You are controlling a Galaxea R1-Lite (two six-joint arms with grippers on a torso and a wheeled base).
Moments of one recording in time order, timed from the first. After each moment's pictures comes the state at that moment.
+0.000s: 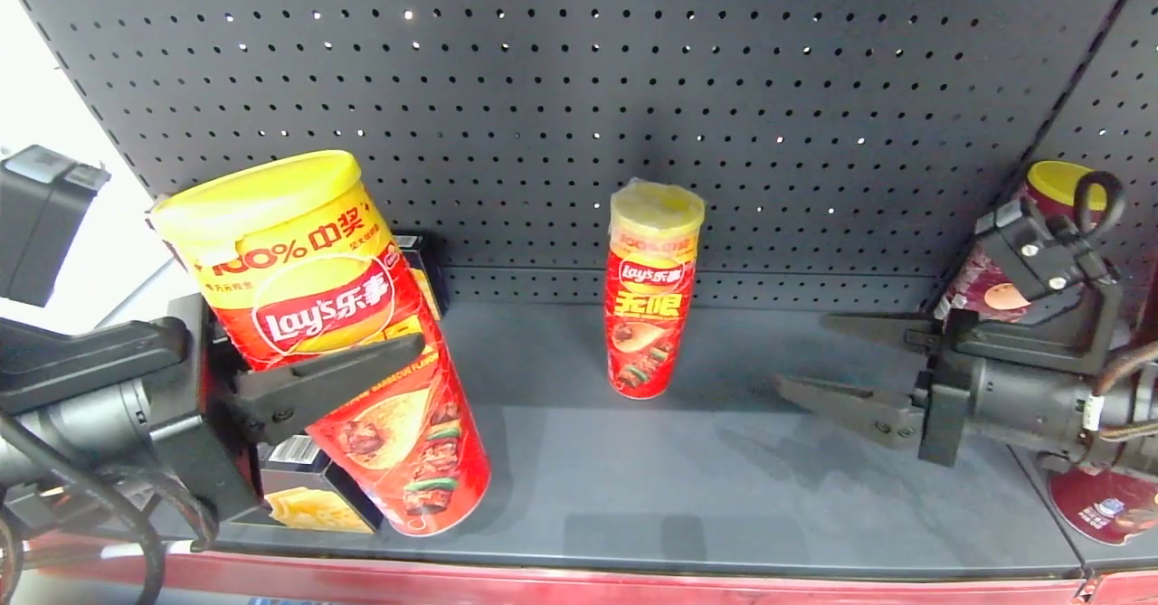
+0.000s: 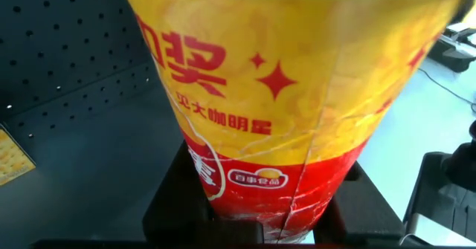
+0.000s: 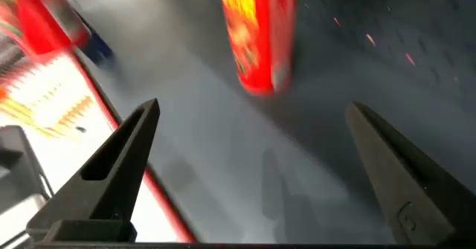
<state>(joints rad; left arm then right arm) -0.38 1.20 -0.55 -0.67 -0.54 -0.05 0.47 1.38 -0.68 -0.53 0.40 -0.06</state>
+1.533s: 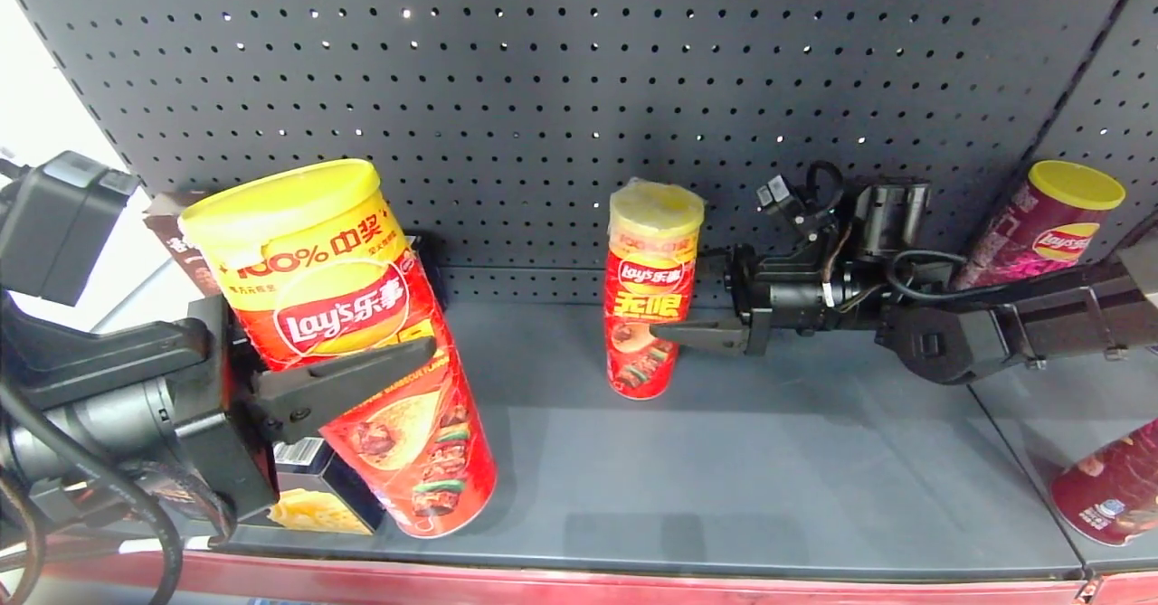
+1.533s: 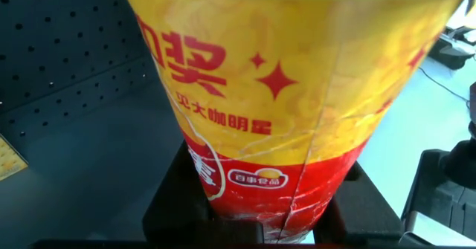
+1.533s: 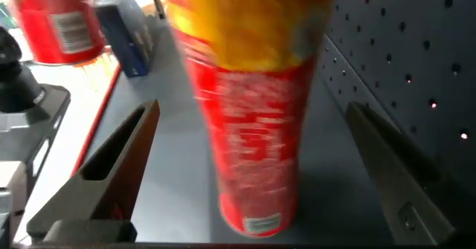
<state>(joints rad) -0.38 1.22 -0.56 -0.67 -0.54 -0.05 0.39 2.02 -1.29 -0.62 1.05 -0.24</state>
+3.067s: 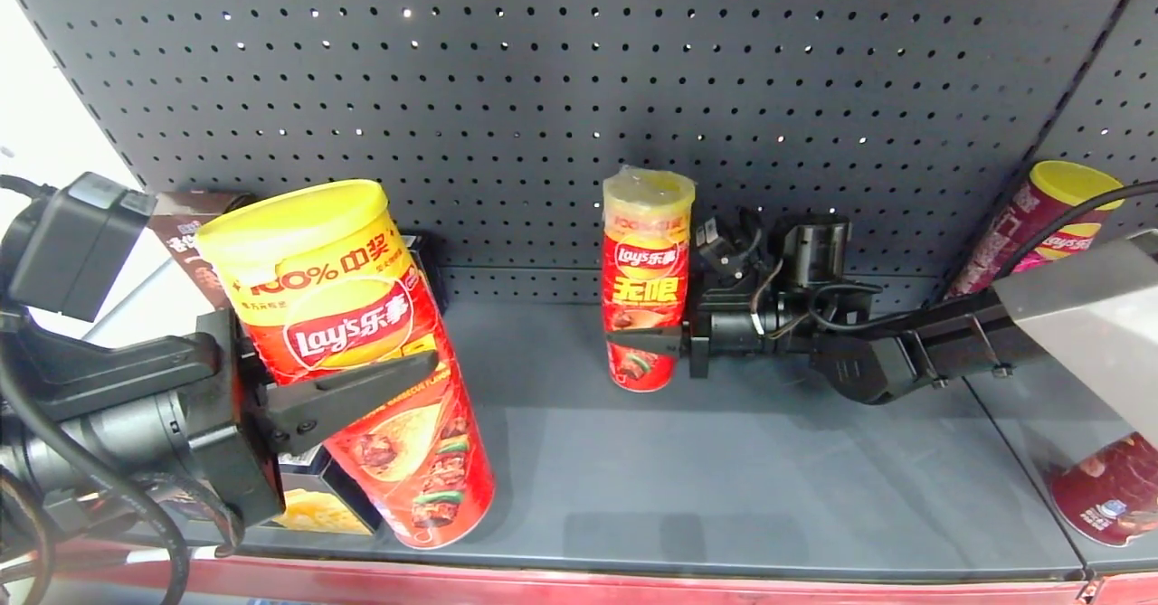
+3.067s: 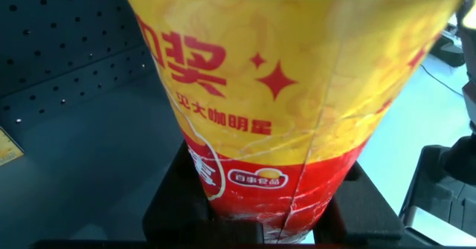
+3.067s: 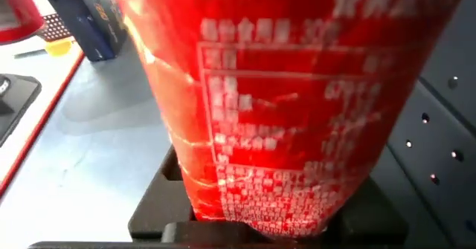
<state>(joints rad) -0.38 1.23 -0.54 -0.67 -0.54 -0.05 0.45 2.14 -1.35 -0.67 0.97 -0.26</state>
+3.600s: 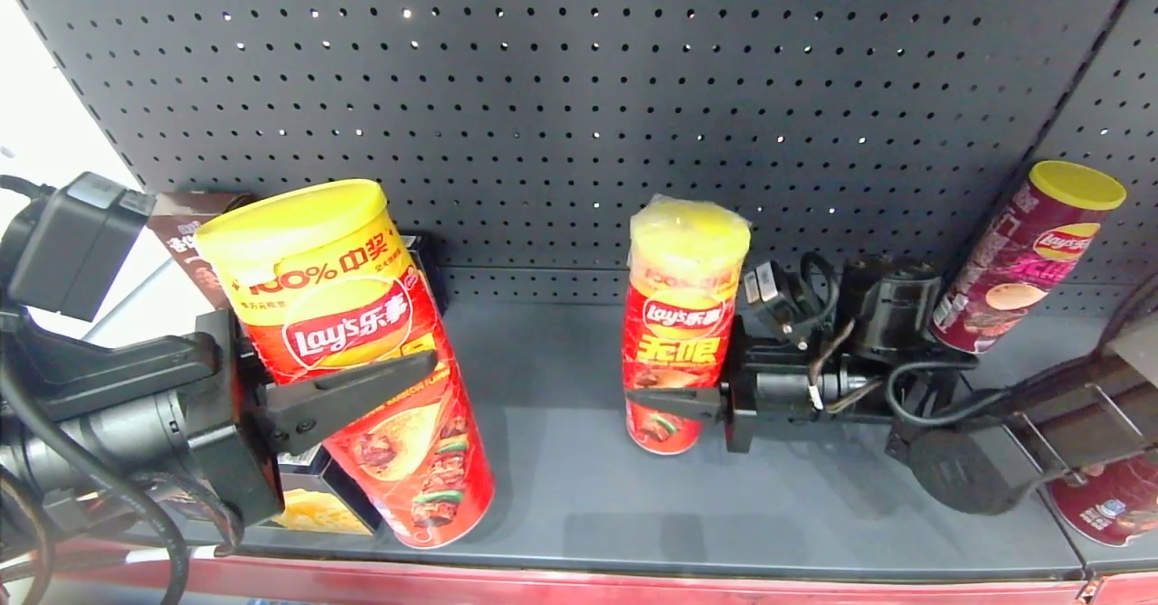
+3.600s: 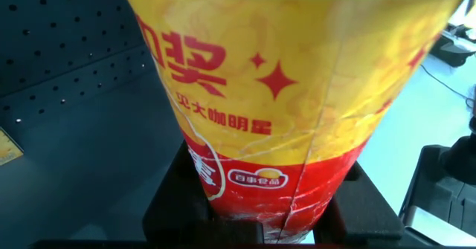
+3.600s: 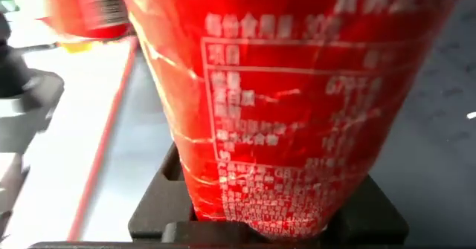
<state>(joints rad) -0.38 1.23 -0.54 -0.67 -0.54 -0.05 0.52 1.93 -0.86 -1.00 0.90 -0.26</state>
